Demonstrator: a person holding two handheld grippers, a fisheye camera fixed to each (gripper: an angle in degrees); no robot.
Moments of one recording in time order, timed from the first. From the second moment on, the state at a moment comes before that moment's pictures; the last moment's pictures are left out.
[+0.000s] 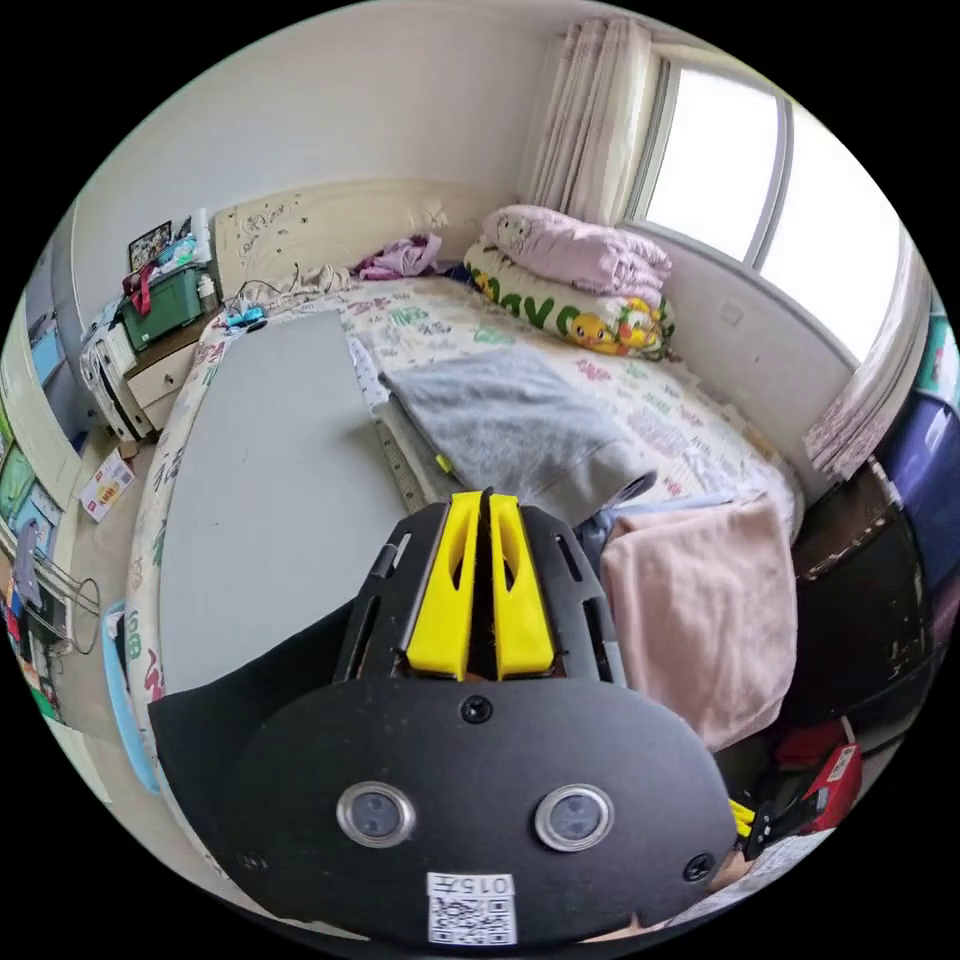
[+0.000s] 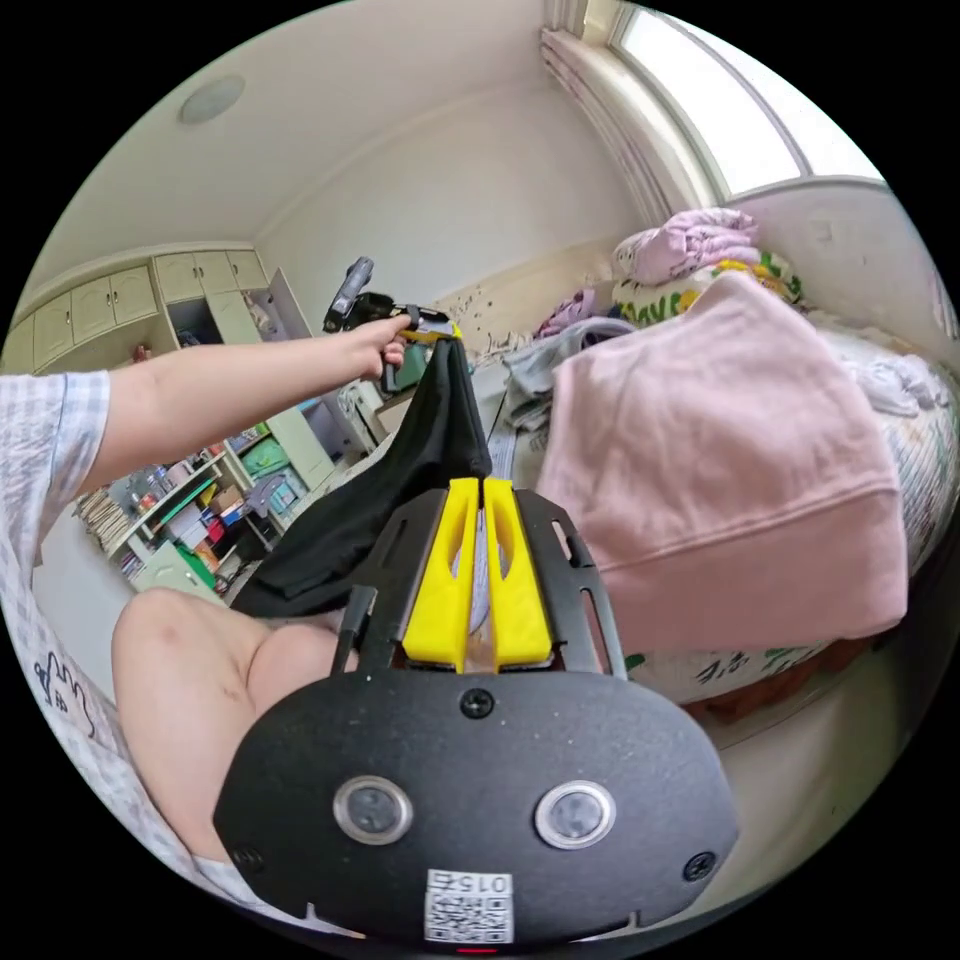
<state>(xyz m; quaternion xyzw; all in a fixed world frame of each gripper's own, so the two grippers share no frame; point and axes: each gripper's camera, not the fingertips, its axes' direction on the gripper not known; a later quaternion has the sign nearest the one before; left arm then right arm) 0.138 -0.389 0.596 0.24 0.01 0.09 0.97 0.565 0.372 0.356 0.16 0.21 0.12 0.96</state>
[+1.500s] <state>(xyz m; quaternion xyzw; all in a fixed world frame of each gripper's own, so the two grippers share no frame) -0.335 -0.172 0.588 0.25 0.10 -0.12 0.96 0.397 0.259 0.885 -0.40 -0.14 -0.19 0.89</state>
